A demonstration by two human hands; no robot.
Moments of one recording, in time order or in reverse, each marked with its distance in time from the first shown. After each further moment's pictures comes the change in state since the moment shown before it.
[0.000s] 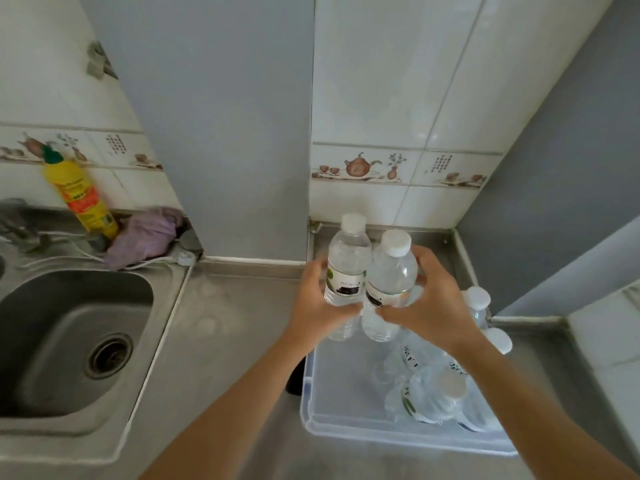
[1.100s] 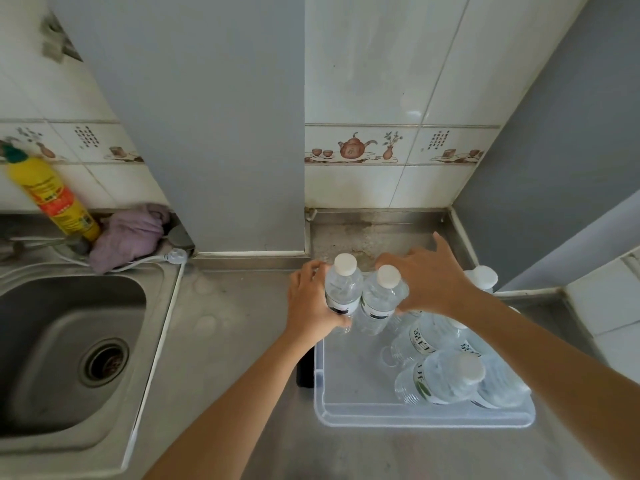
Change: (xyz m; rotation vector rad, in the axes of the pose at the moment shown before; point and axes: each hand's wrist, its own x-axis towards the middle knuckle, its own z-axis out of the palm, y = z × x) left_hand 0.016 -0.047 -0.012 0.713 -0.091 0.056; right_hand 0.038 0.014 0.012 -1.002 -0.396 -0.191
